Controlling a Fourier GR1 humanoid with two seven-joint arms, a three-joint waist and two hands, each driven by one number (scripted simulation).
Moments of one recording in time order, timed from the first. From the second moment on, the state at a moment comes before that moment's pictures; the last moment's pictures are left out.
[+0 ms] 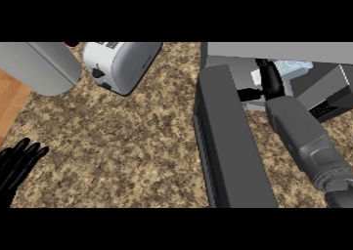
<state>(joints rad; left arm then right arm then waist) 0.28 0.07 0.25 -2.10 0.32 -0.58 -0.01 -1.03 -0.22 -0.14 -0.09 0.10 -0.21 -0.87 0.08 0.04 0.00</state>
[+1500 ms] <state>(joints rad) 0.04 0.00 -0.27 -1.89 -0.02 -0.32 0.03 -0.46 -0.26 -0.13 -0.38 0.03 0.20 -0.98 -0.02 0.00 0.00</state>
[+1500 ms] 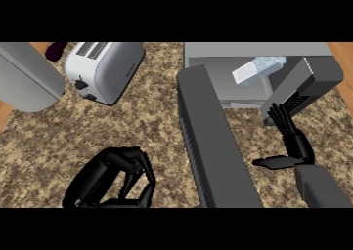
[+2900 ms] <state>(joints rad) -0.45 0.00 -0.76 -0.97 0.12 0.30 -0.42 -0.13 -0.47 -0.03 -1.09 -0.22 0.41 -0.79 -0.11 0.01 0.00</state>
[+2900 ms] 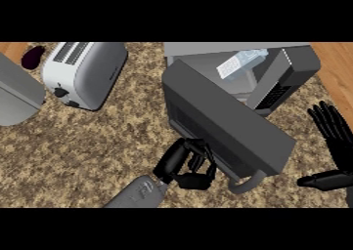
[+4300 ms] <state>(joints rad) -0.78 0.00 -0.82 -0.85 0.65 0.70 -0.46 -0.23 -0.67 -0.05 -1.43 -0.42 0.52 -0.55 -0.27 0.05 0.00</state>
